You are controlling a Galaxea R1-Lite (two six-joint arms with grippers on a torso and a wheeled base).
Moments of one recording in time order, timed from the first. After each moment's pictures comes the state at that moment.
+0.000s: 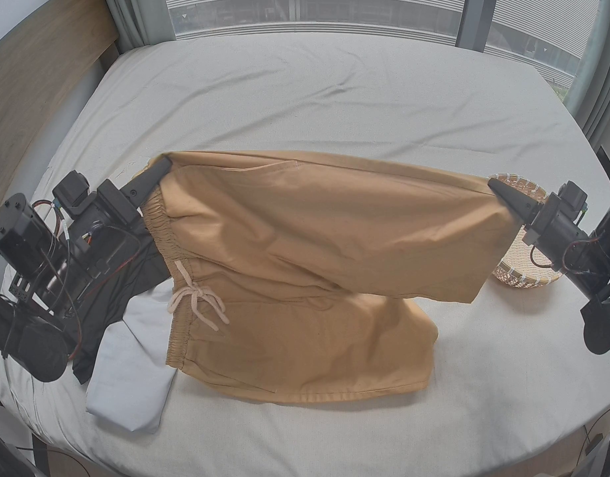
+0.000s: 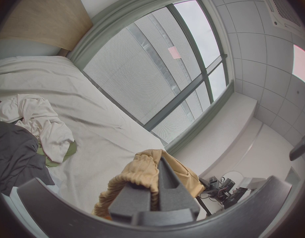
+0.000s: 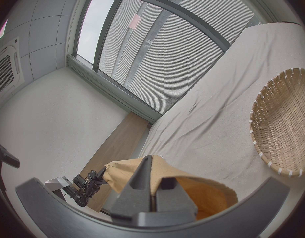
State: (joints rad) left arm -0.21 1.75 -0.55 -1.55 -0.34 -0.73; right arm 0.10 1.76 -0.52 -1.54 0.56 0.81
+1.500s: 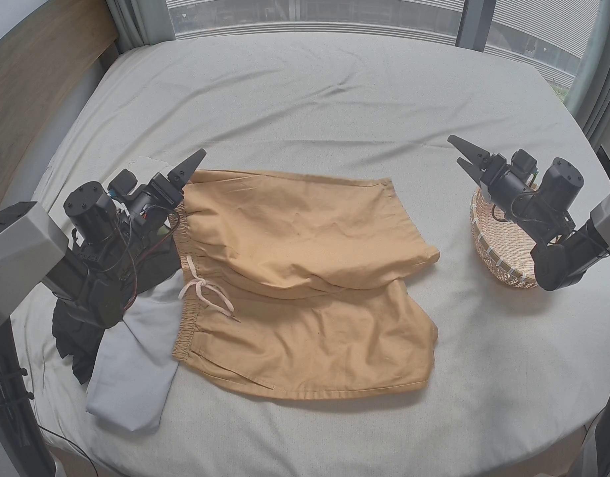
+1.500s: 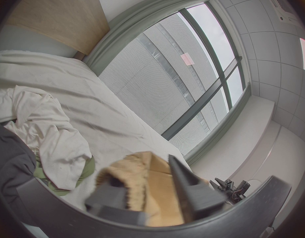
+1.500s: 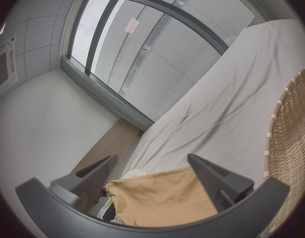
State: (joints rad) left arm -0.15 2.15 -0.96 -1.49 -0.29 -0.74; right arm 0.09 2.11 -1.05 -1.37 0.52 0.81
